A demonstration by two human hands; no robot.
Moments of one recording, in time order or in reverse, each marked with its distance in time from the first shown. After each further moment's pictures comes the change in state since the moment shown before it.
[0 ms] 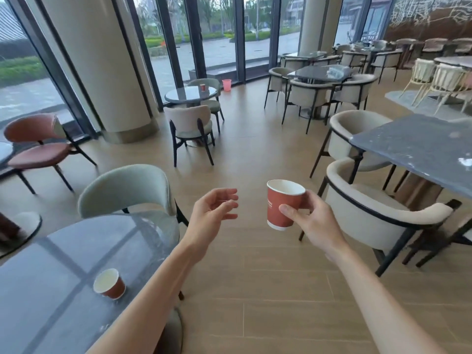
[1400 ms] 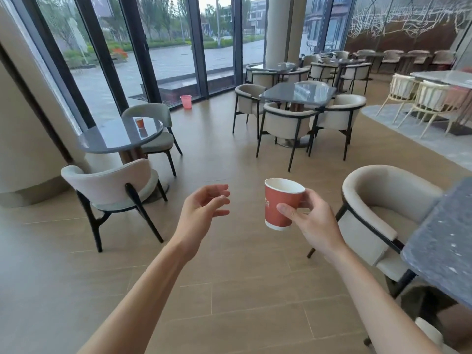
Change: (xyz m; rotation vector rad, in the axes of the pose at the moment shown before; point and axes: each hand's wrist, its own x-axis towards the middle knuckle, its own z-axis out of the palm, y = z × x) left_hand 1.039 -0.084 0.170 -0.035 -0.087 0.009; right_hand 0.998 0.204 -0.041 -0.042 0.181 -0.003
